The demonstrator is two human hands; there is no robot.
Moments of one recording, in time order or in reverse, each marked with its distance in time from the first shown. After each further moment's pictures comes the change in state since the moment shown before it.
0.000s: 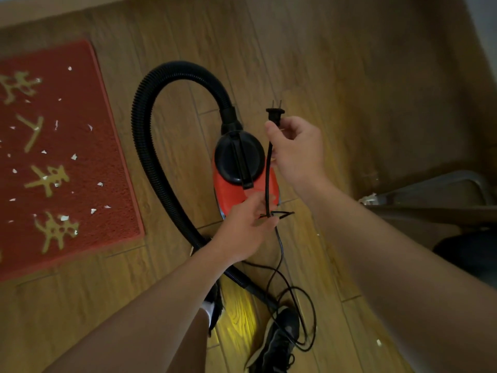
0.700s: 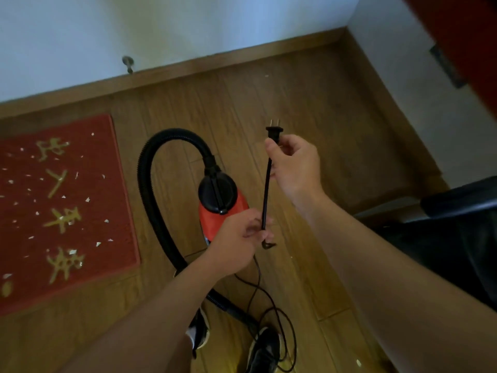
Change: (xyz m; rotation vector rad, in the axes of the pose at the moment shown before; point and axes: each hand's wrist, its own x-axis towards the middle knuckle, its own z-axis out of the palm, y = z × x) left_hand -0.080 0.132 0.044 -0.017 -0.042 0.100; right_hand -0.073 -0.097 -0.123 0.081 0.070 -0.081
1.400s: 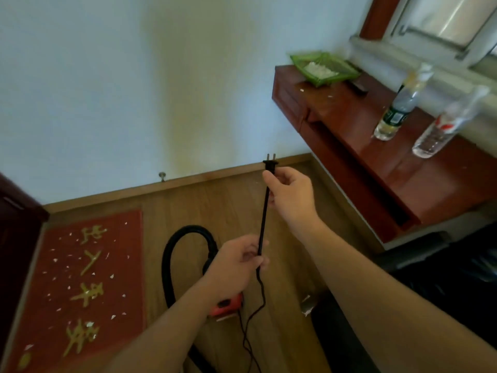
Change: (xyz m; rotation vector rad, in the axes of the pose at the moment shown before) left_hand -0.135 0.261 -0.009 0.147 0.115 0.245; right_hand -0.092 -0.273 -0.115 0.098 -0.010 -0.226
